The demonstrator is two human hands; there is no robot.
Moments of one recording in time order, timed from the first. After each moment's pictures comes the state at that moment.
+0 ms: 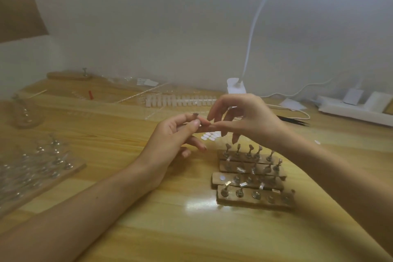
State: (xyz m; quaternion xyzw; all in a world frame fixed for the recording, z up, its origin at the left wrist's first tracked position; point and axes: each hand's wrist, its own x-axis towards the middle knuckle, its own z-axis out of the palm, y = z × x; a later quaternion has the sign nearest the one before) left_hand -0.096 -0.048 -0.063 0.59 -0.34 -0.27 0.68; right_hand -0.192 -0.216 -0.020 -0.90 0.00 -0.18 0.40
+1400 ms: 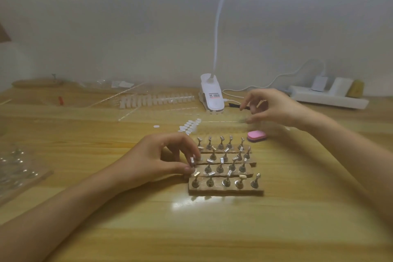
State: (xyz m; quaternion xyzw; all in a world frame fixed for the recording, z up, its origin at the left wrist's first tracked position) left_hand -0.100 -0.045 -0.067 0.65 -0.59 -0.24 0.43; right_hand -0.250 -0.326 -0.027 -0.93 0.19 -0.14 0.27
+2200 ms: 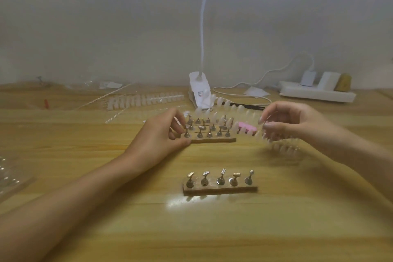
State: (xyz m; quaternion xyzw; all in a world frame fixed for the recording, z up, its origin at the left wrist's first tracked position) left_hand -0.099 -0.094 -0.072 0.76 -0.52 -0.05 0.38; right_hand -0.335 -0.303 -0.033 -0.83 0.16 -0.17 0.51
